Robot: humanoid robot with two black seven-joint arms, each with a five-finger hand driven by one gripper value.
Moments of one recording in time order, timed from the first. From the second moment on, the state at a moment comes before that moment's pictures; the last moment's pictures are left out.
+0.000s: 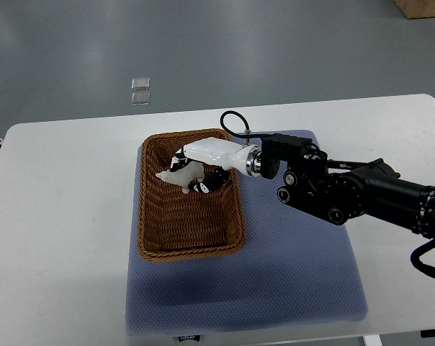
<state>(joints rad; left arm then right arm) 0.07 0.00 -0.16 -0.13 0.04 -0.02 0.06 1.02 -0.05 0.18 0.82 -1.45 -0.01 0.26</state>
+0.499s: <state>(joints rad) 0.07 0.00 -0.16 -0.13 0.04 -0.02 0.06 1.03 -0.06 0.27 0.82 -1.25 0.01 0.26</state>
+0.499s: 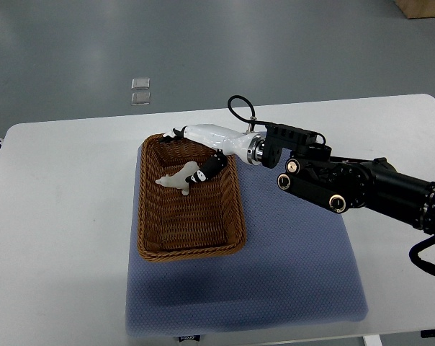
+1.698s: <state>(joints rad) 0.07 0.00 -0.16 -0.13 0.04 -0.02 0.06 0.73 -0.29 0.73 0.80 -0.01 0.27 -0.04</state>
